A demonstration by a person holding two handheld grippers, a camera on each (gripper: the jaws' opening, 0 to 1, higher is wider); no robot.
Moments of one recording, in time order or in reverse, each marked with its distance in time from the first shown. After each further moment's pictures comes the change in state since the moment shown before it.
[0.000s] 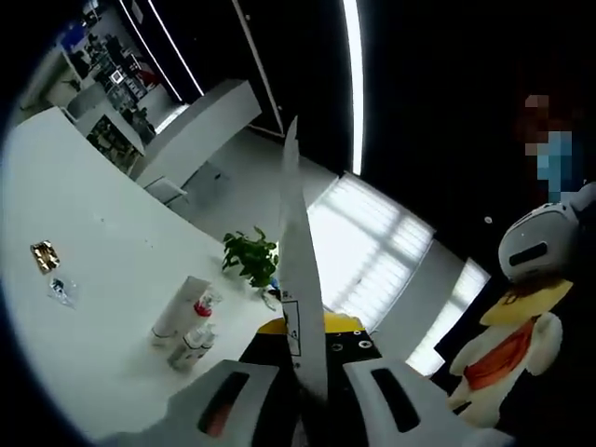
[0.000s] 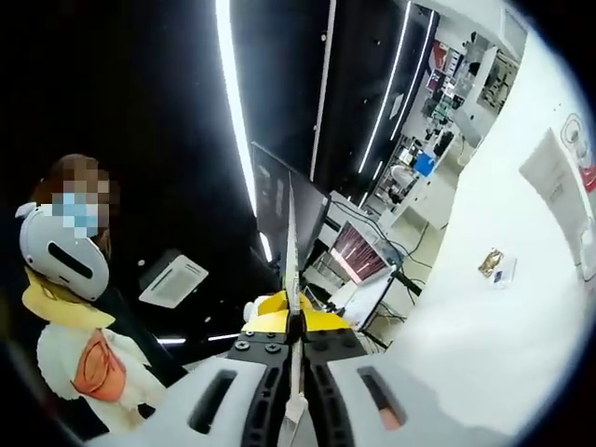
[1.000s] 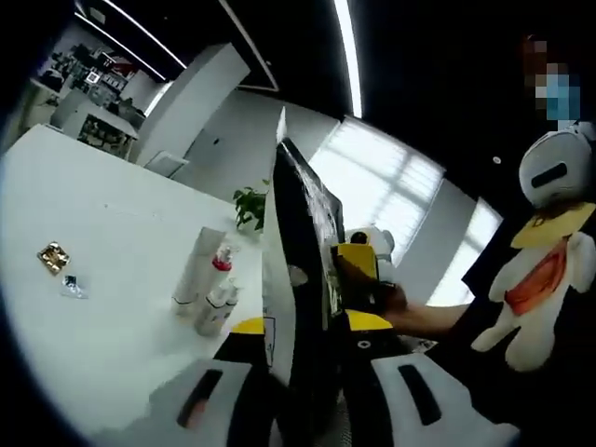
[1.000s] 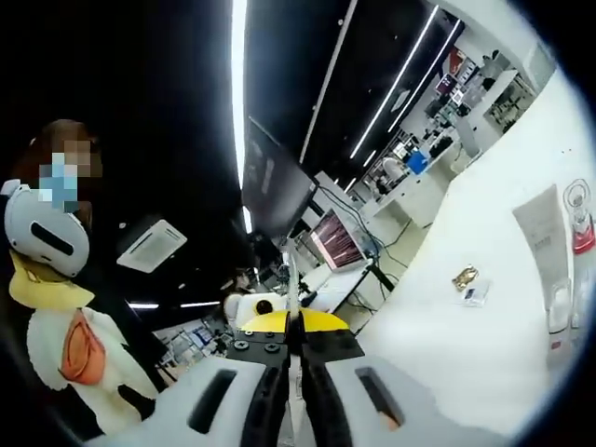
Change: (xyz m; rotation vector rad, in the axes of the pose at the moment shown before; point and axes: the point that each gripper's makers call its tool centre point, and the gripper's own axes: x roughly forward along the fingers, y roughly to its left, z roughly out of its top) left arm -0.004 0.029 -0.060 0.140 0.257 0.057; right arm -0.008 -0.024 0.005 -0.161 0.139 -0.131
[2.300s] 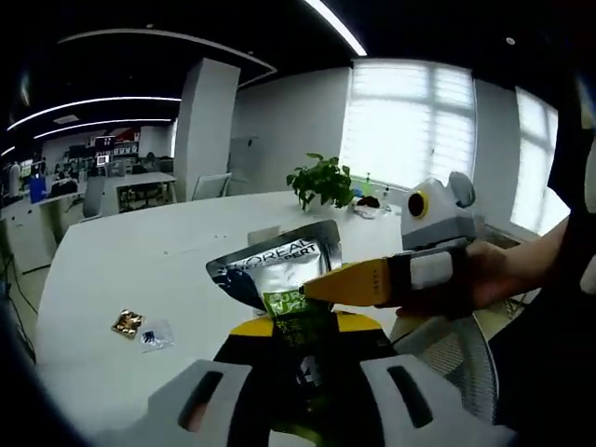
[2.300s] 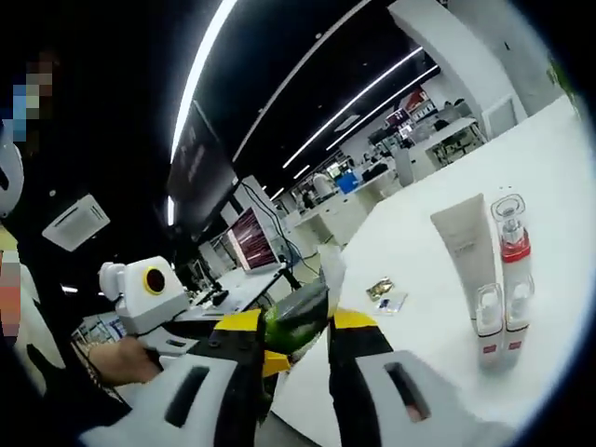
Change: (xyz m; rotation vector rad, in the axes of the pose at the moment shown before) left arm 0.025 0.045 -0.004 0.406 0.139 0.378; right arm -0.013 -0.063 -0.015 -0.144 -0.044 -0.346
